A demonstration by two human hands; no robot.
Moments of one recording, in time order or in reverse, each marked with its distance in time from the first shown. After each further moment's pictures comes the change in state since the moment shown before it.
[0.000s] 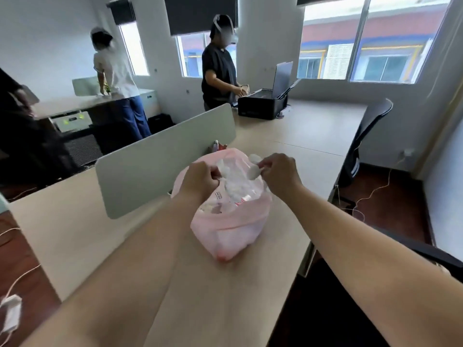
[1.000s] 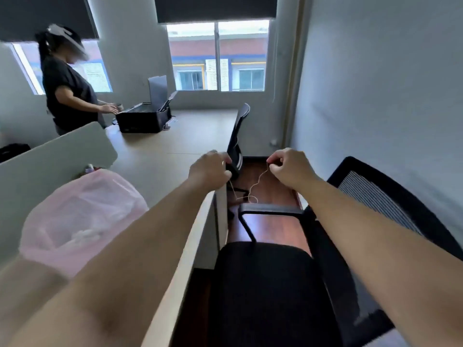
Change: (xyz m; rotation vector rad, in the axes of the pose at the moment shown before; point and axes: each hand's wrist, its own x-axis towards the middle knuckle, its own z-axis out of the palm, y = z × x) left_hand -0.010 0.219 0.075 -0.031 -0.313 0.443; right_hand -0.071 0.127 -0.200 -0.359 0.220 0.214
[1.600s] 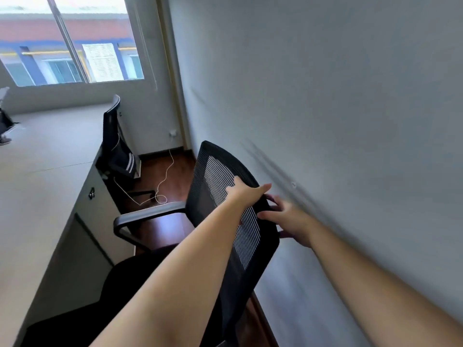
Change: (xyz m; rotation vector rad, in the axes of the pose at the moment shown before) left_hand -0.020 0.415 0.233 -0.584 -0.637 -0.171; right_hand -0.189 0.297 -0.171 0.702 -0.137 0.749
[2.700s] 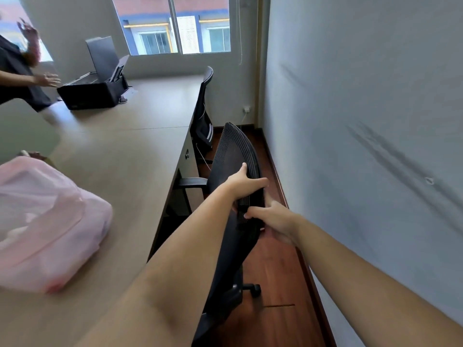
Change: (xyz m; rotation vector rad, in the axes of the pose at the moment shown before) left_hand -0.038 -0.157 -0.185 0.066 0.045 -0.111; right_hand 0.000 -0.039 0.236 0.143 -0.423 -0.005
